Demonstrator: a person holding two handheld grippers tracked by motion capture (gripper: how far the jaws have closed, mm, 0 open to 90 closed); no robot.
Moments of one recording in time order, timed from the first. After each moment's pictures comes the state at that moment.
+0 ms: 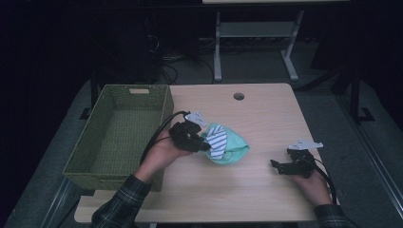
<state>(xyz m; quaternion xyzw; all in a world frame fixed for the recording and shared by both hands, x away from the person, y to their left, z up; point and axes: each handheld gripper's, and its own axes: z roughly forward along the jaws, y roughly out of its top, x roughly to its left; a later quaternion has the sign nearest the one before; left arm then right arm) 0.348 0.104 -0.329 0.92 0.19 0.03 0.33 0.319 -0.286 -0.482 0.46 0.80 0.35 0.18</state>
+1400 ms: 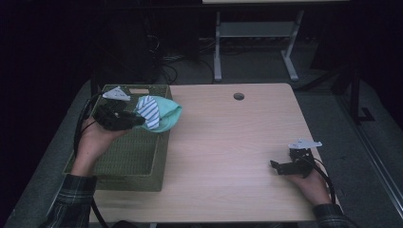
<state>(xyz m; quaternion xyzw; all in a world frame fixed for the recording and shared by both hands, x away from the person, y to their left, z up) 0.355 0.271 -0.279 0.85 0.36 0.17 0.33 0.322 -0.285 -0.483 0.47 0.79 0.33 0.18</state>
